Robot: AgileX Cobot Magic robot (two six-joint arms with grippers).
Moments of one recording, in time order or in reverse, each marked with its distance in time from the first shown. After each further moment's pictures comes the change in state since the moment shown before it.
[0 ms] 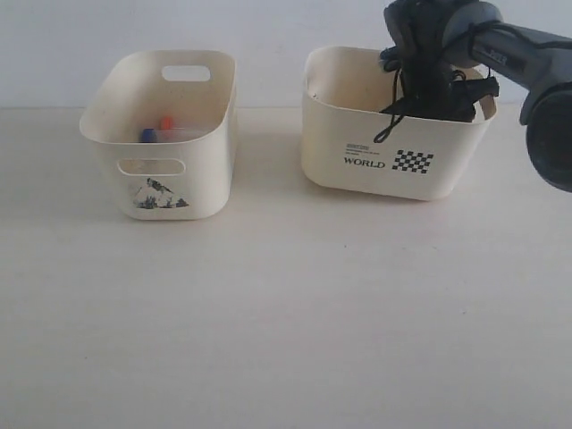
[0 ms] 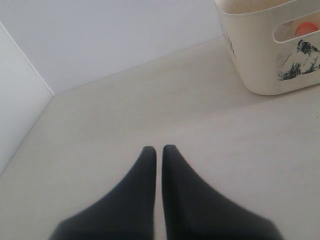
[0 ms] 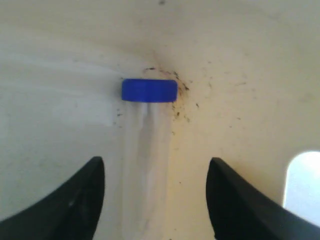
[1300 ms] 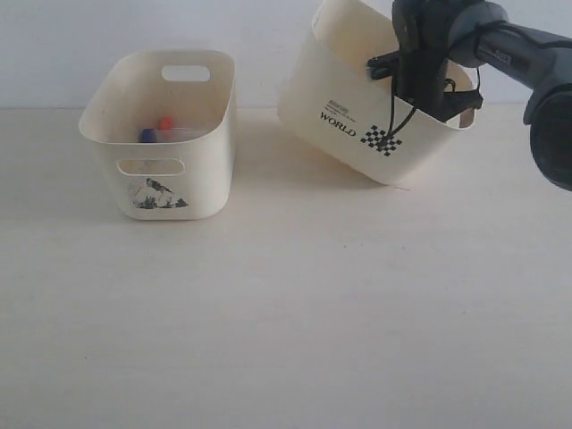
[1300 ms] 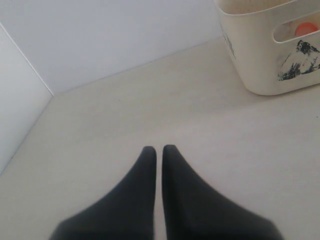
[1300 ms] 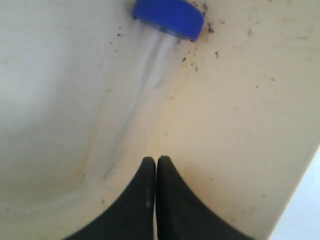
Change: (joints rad) left arm 0.000 0.000 0.000 0.000 0.000 0.000; right arm -0.002 0.010 -0.017 0.216 0.005 -0.190
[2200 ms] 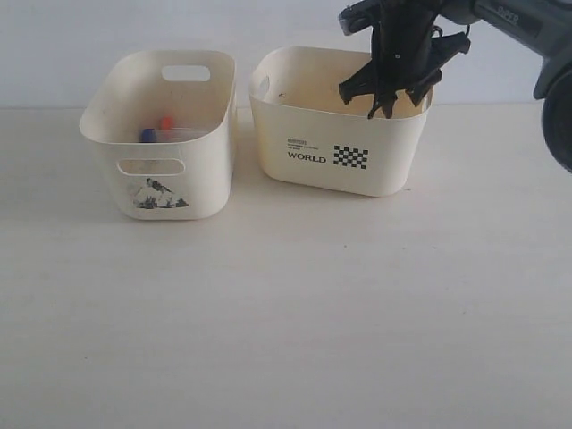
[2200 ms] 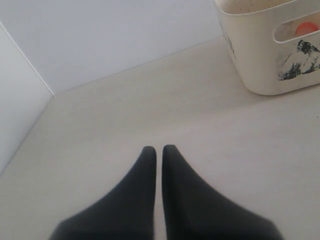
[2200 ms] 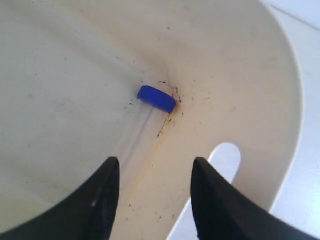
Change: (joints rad) left arm 0.000 0.000 0.000 0.000 0.000 0.000; right arm 0.067 -0.135 0.000 -0.111 -0.016 -0.047
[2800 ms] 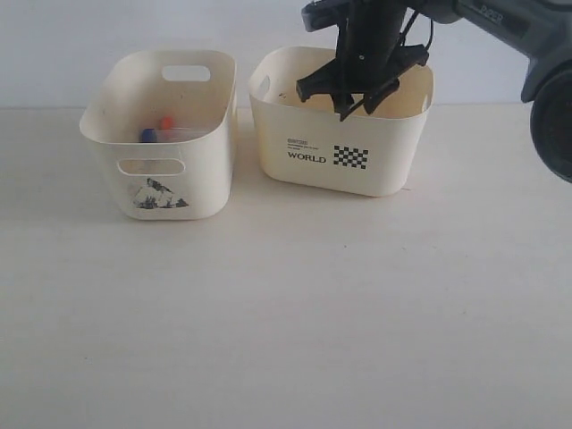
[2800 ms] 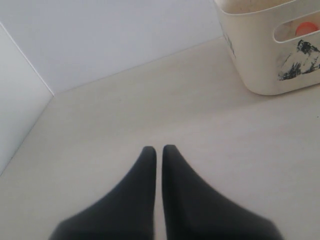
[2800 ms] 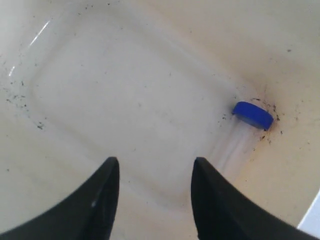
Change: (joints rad) left arm 0.000 0.000 0.000 0.000 0.000 0.000; right arm 0.051 -0.012 -0.002 0.178 -0.038 -0.023
